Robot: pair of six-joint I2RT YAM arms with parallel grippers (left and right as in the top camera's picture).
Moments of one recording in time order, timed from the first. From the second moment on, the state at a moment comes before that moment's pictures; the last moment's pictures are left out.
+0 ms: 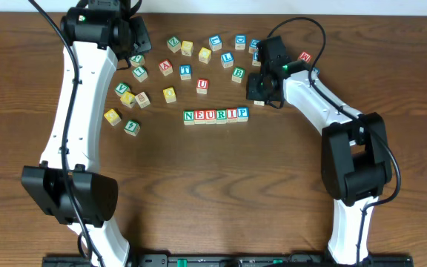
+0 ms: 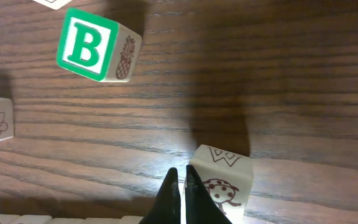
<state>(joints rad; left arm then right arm) -0.11 1.92 2.06 -1.15 -0.11 -0.38 0.34 2.15 1.60 -0.61 -0.07 0.42</state>
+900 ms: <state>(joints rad) -0.11 1.92 2.06 -1.15 -0.11 -0.38 0.36 2.22 1.81 -0.77 -0.07 0.41</state>
